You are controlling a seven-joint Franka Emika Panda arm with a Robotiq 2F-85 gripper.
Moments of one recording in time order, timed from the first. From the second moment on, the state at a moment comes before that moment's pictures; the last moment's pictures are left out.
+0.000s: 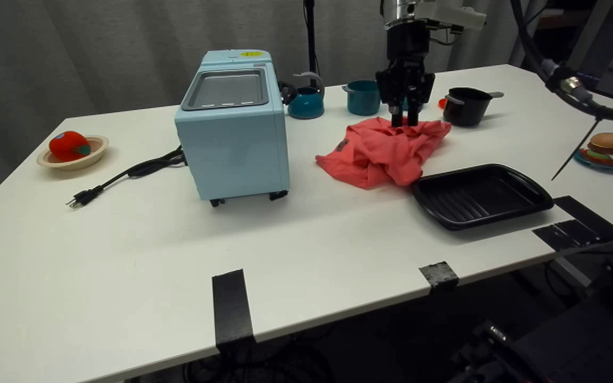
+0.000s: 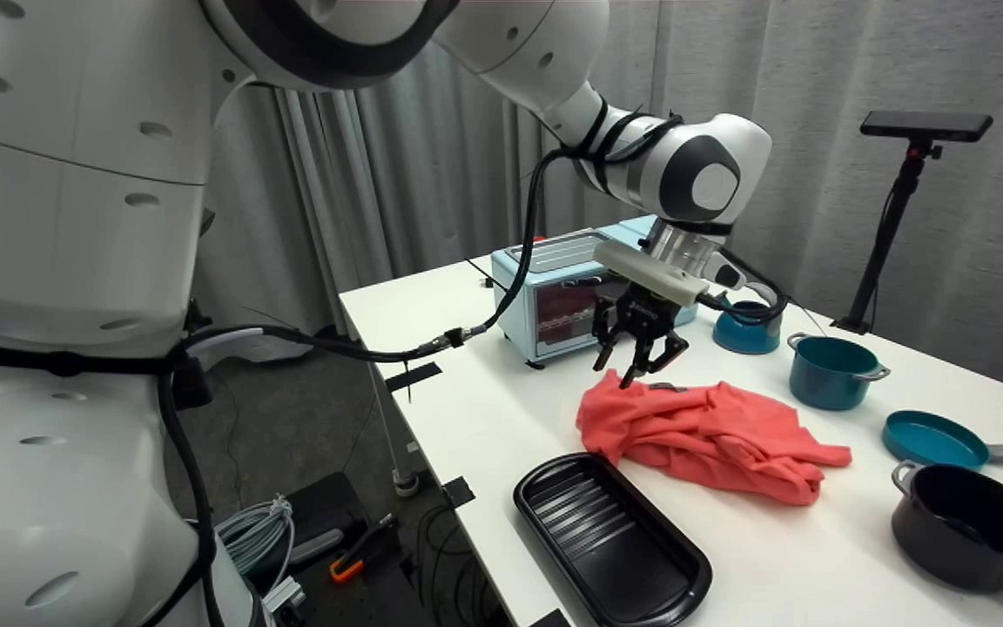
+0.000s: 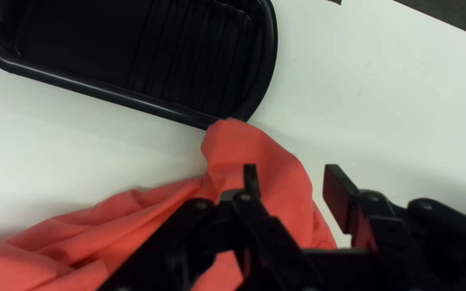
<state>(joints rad) -0.08 0.46 0.05 -1.74 0.12 1.79 -0.23</state>
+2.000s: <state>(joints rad) -0.04 0.61 0.01 -1.74 0.04 2.30 0.02</state>
